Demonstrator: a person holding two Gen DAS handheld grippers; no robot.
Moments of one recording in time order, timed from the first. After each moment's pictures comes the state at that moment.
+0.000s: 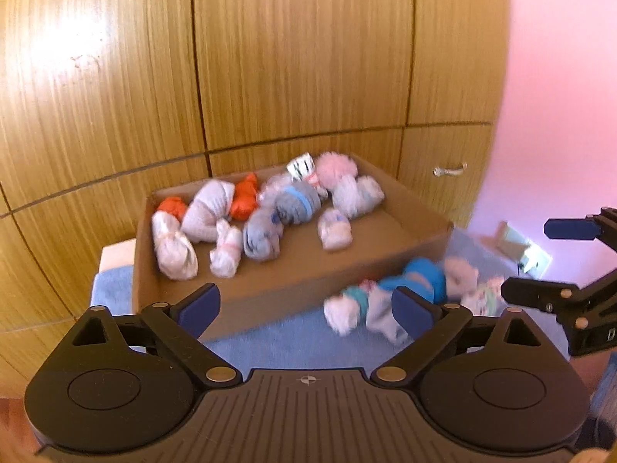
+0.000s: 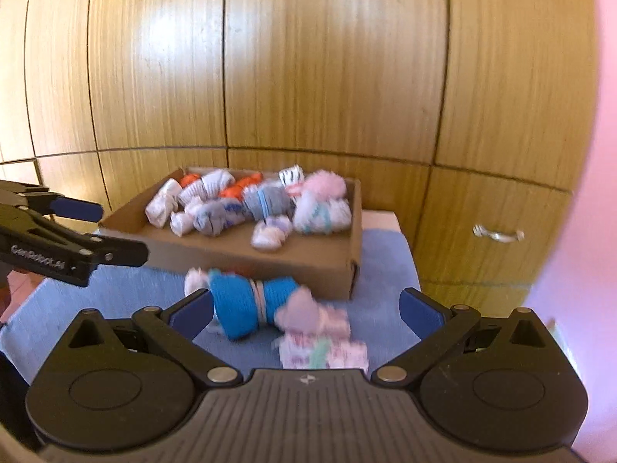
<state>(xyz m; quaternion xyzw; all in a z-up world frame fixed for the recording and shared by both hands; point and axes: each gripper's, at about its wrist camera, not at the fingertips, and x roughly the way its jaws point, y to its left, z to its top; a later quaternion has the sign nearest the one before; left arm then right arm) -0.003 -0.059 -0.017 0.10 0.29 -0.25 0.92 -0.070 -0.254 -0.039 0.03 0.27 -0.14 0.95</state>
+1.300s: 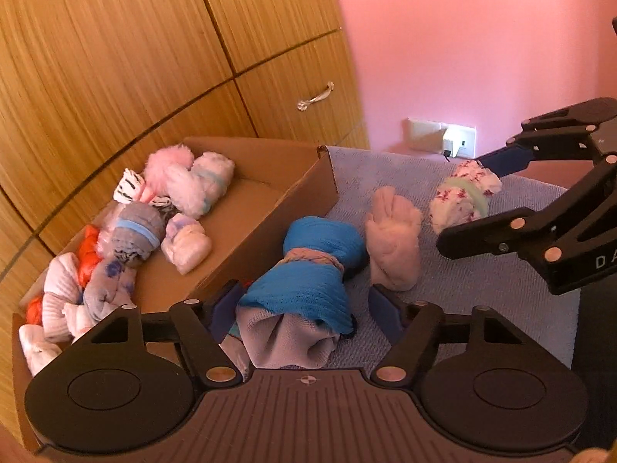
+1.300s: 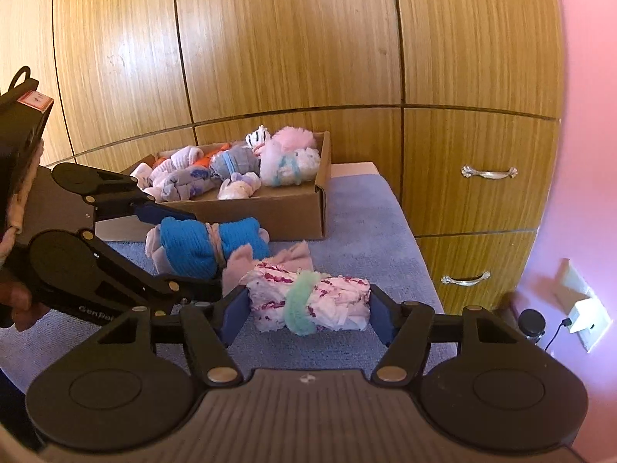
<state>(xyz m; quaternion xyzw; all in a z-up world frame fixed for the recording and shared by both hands) 0.018 -0.158 -0.084 0.30 0.25 -0.42 0.82 -0.083 -0.278 -0.095 0.10 0.26 -0.16 0.95</state>
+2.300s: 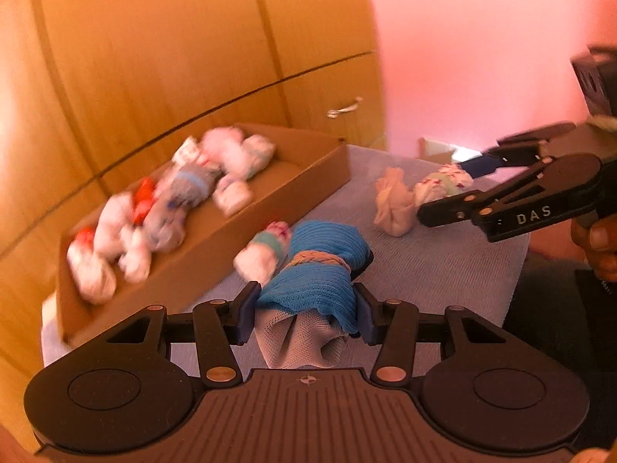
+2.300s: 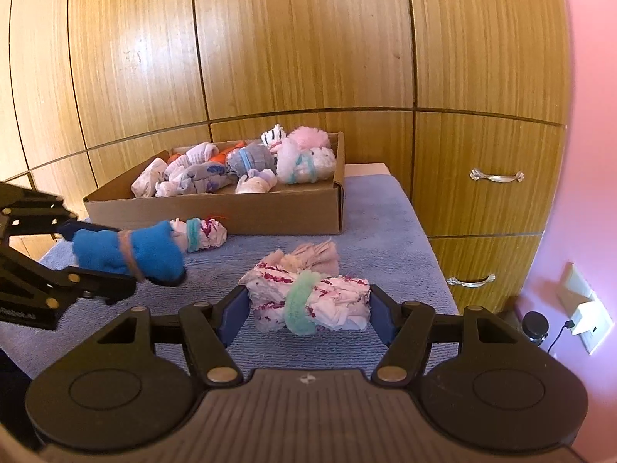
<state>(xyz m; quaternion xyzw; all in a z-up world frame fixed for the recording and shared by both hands) -0.037 -0.073 -0.058 0.23 0.26 -0.38 0.85 -0.090 -0.265 -0.092 0.09 0.26 -0.14 0.95</state>
